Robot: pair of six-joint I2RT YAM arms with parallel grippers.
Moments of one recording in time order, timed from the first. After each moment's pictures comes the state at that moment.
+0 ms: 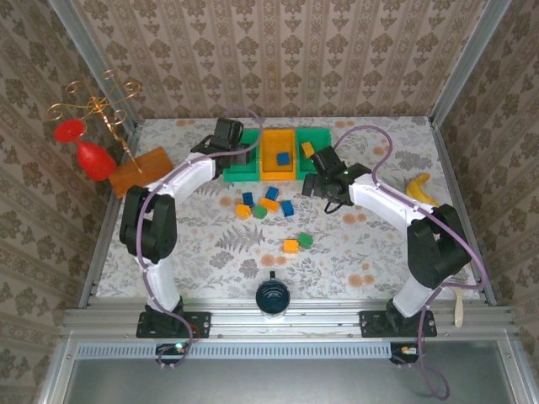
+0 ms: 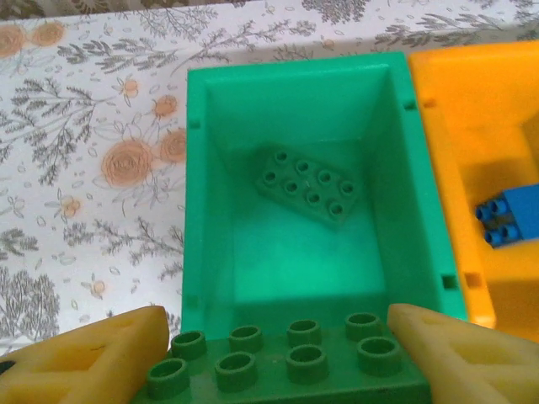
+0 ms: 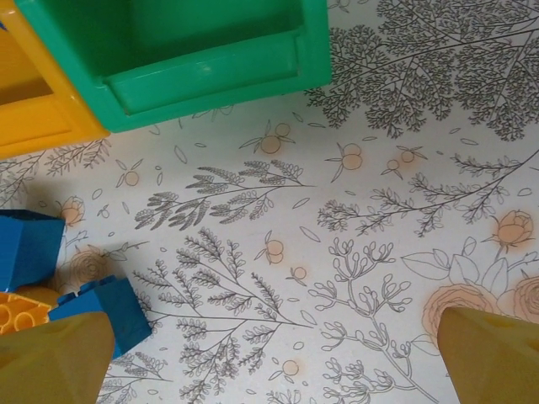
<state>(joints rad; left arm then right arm) -0.43 1.92 1.52 -0.38 -0.22 -0.20 0.48 1.67 1.24 -0.65 0.23 0.69</state>
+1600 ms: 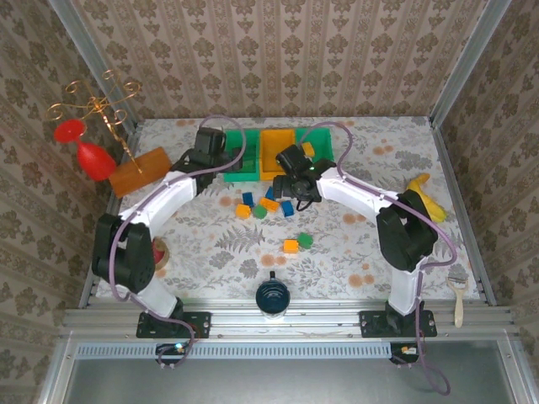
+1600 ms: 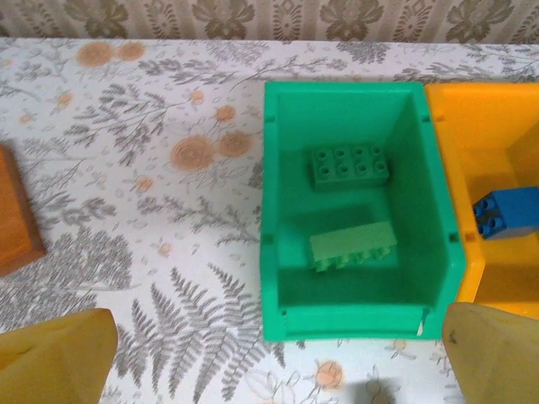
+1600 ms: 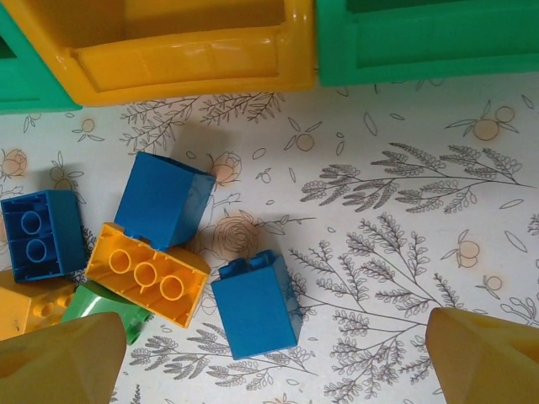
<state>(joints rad) -0.42 1.59 1.19 -0.28 -0.26 -0.25 0.63 1.90 1.50 -0.70 0.18 0.69</state>
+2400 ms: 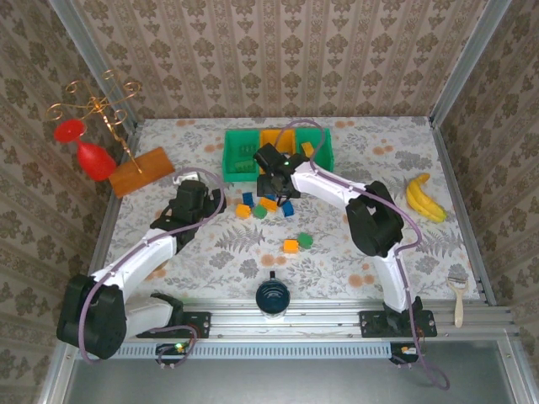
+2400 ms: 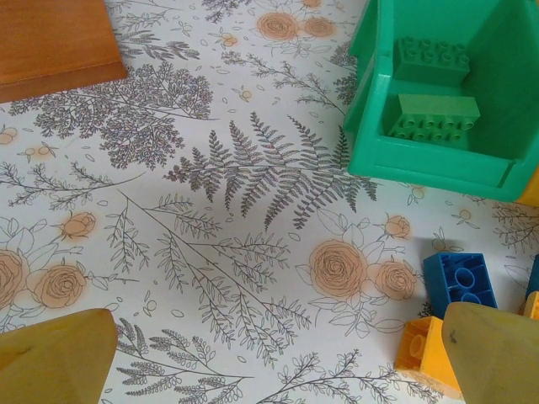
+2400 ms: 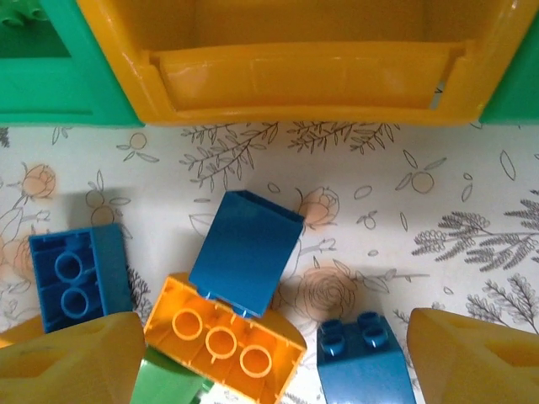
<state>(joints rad) -0.42 1.17 0.64 -0.14 -0.30 -0.43 0.68 2.16 1.80 -0.79 0.20 0.69</state>
